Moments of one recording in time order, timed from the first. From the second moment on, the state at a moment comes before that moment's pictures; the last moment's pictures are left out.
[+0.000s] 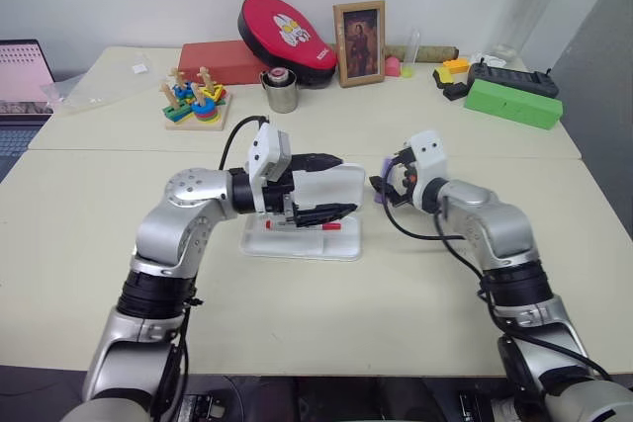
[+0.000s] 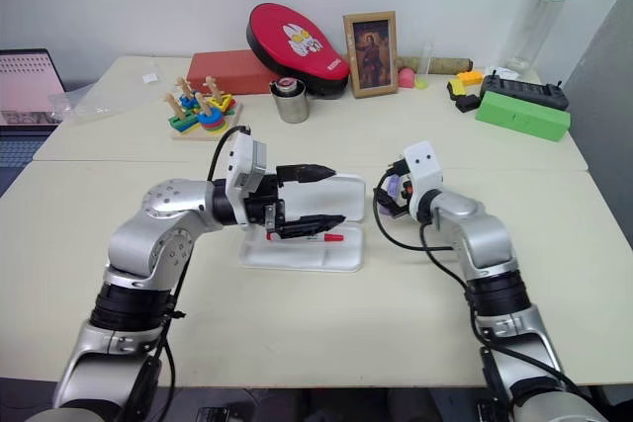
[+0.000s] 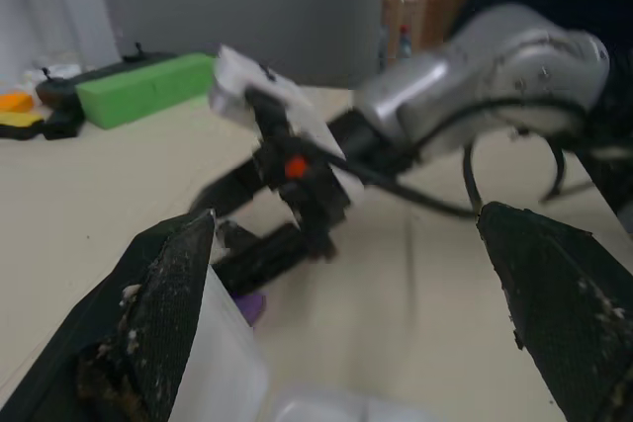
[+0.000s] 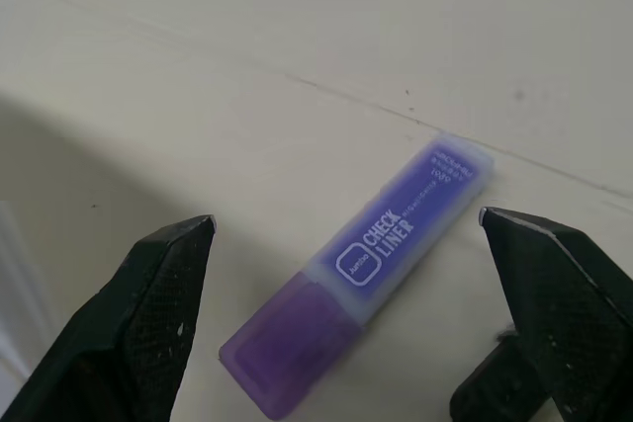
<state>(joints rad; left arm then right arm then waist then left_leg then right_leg) -0.56 0.46 -0.03 -0.15 -0.48 0.47 -1.01 -0.66 -0.24 0.10 0.07 0.21 0.82 0.25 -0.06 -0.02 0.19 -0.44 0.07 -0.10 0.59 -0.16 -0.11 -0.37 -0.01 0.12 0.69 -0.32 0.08</state>
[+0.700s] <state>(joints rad) -0.55 0.38 0.01 -0.24 -0.48 0.51 -0.73 -0.66 -0.10 0.11 0.16 0.08 0.82 0.10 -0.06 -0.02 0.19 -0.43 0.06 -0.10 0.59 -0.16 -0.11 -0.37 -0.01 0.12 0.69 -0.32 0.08</state>
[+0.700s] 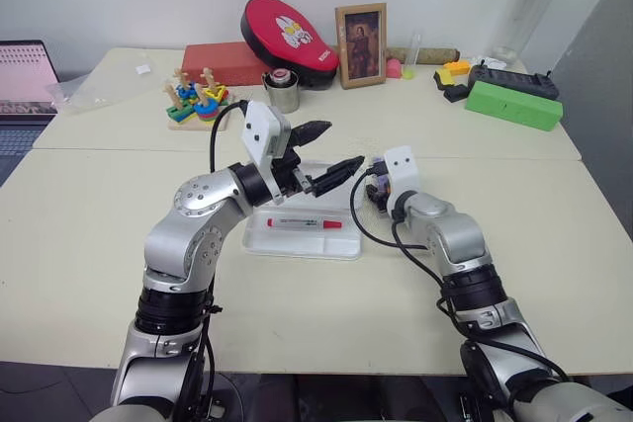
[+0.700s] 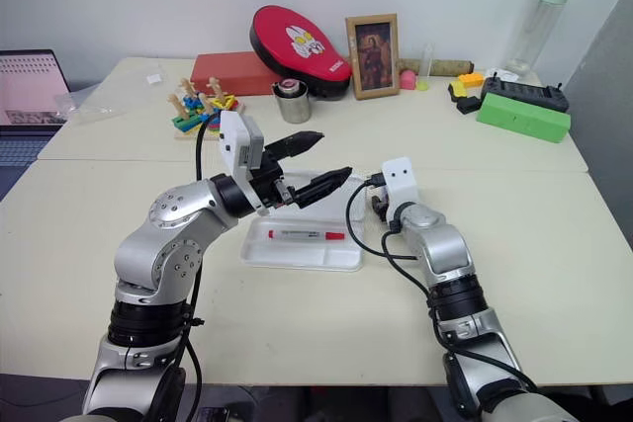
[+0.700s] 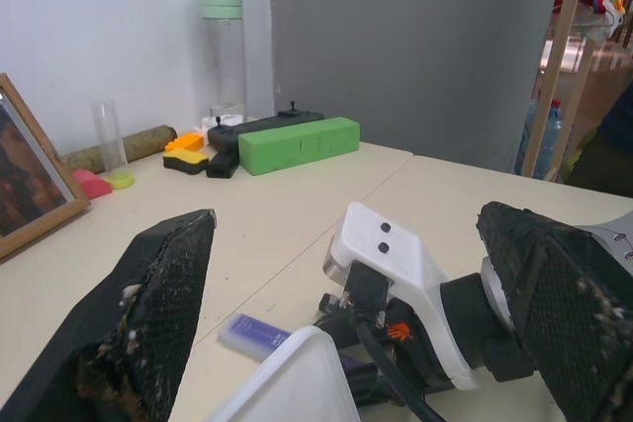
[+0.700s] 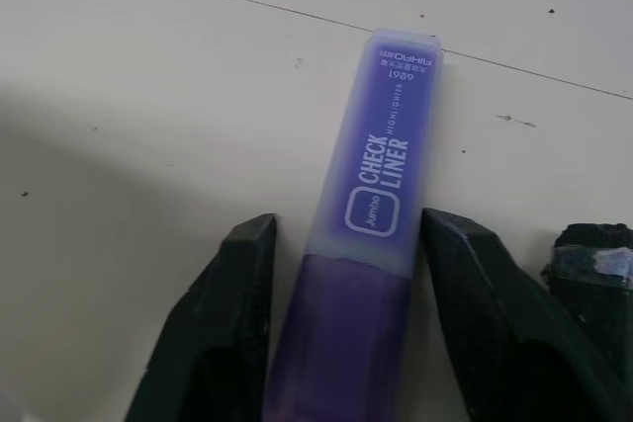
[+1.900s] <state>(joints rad) 0.36 0.81 0.57 -0.58 -0.55 0.50 -1.01 -0.77 -0.27 0.56 0.05 0.22 0.64 0.85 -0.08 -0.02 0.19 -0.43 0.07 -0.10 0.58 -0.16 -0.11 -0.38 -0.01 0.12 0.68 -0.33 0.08</state>
